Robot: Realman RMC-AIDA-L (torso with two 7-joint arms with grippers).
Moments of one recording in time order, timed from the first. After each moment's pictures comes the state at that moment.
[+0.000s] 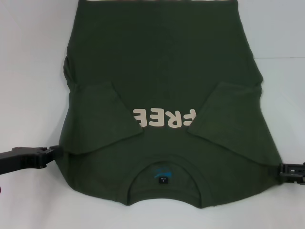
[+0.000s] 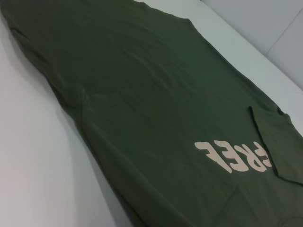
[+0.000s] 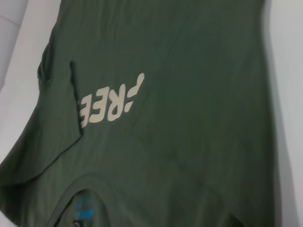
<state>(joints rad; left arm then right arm) -0.38 -2.16 0.49 0.93 2.27 1.43 -1.86 0.41 1.95 -0.67 -0.64 -2.22 -1.47 2.25</state>
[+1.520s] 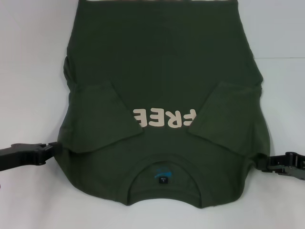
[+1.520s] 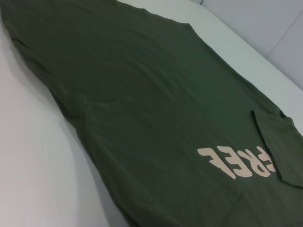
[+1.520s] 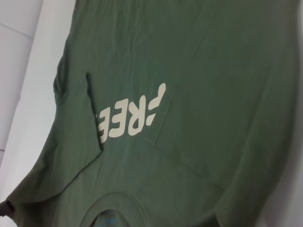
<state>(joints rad) -0.39 -2.16 0.49 0.93 2.26 1.42 -1.84 0.46 1.98 -0.65 -0.61 -2.22 -1.44 2.32</state>
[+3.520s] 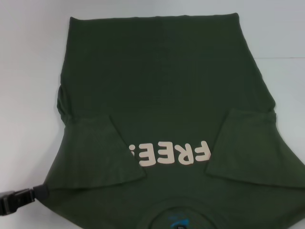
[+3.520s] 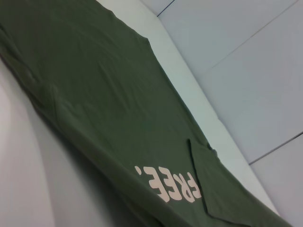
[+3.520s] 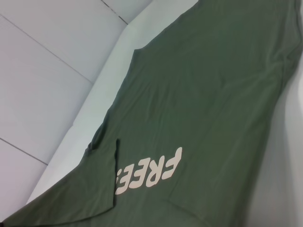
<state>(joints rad) -0.25 -2.16 0.25 0.99 2.26 1.91 -1.96 0.18 1.96 -0.26 -0.62 -2.22 -1.77 1.77</state>
